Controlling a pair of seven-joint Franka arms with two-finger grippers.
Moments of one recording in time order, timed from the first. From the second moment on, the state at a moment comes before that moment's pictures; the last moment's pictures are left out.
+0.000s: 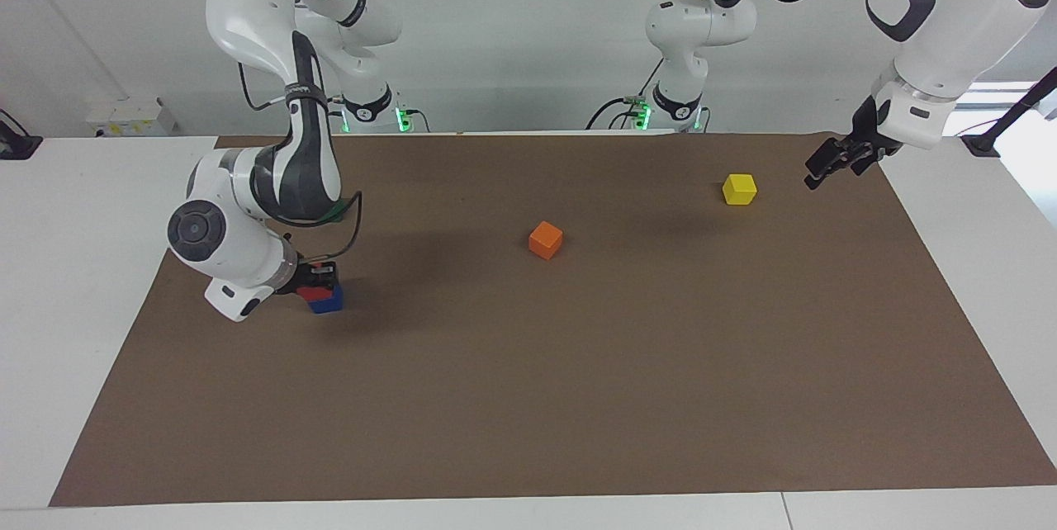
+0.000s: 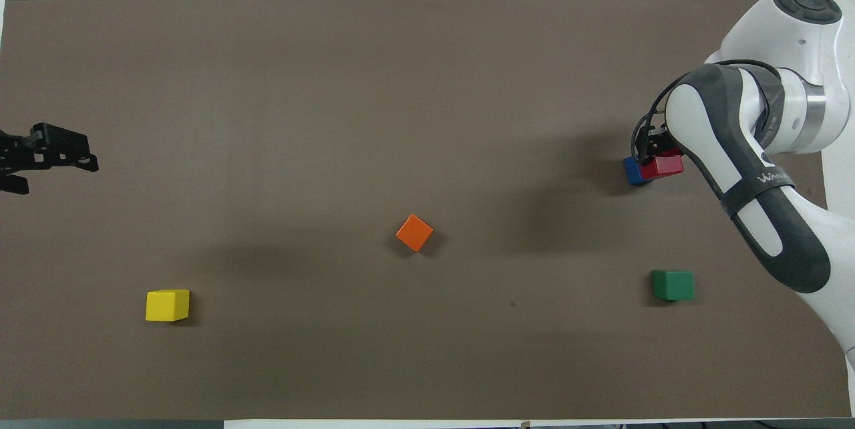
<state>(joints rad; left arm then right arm) 0.02 -0.01 0.02 -1.70 -0.03 1.63 -0.18 0.02 0.46 -0.04 -1.60 0.04 1.75 -0.14</state>
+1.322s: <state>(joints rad) -0.11 -0.01 0.02 -1.67 -0.08 1.62 -0.19 0.03 0.45 -0.04 -1.62 0.04 1.75 -0.14</state>
